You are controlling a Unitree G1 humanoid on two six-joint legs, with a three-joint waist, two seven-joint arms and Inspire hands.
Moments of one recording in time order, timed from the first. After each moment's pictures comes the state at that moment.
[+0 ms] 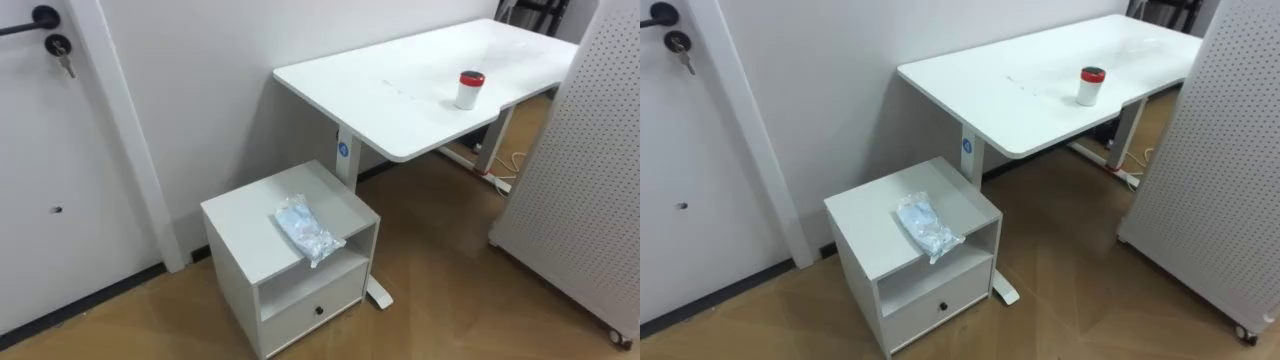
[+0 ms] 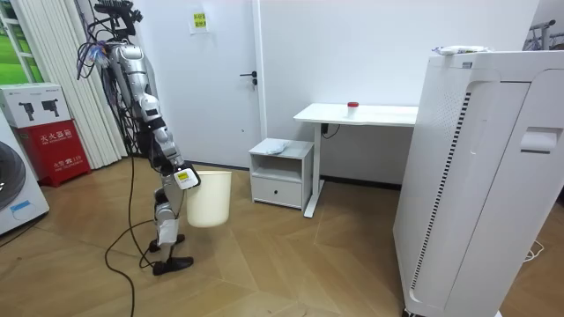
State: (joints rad) left arm 0.19 0.18 0.14 1.20 0.48 0.10 0.10; right arm 0.06 -0.23 -0.02 1.34 0.39 0.02 0.17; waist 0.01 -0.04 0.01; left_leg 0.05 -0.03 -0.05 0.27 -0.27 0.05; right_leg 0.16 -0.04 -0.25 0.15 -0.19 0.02
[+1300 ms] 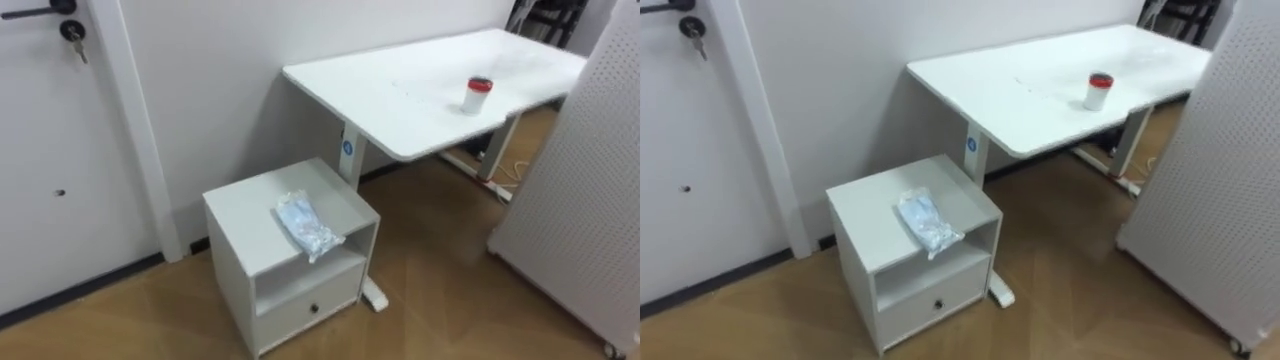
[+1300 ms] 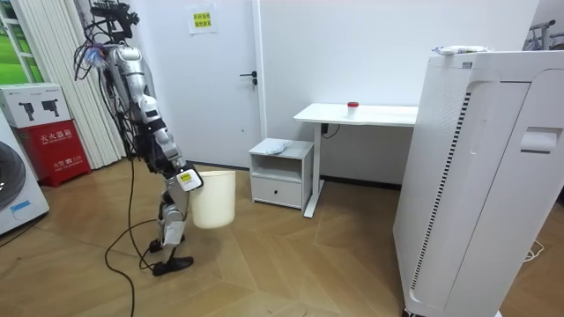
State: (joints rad) left arm 0.18 0.19 0.19 1.20 0.49 0.11 0.03; right arm 0.07 -0.23 -0.04 1.33 0.39 0.02 0.18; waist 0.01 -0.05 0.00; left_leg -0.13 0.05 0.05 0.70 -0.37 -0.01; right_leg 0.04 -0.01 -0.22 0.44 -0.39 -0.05
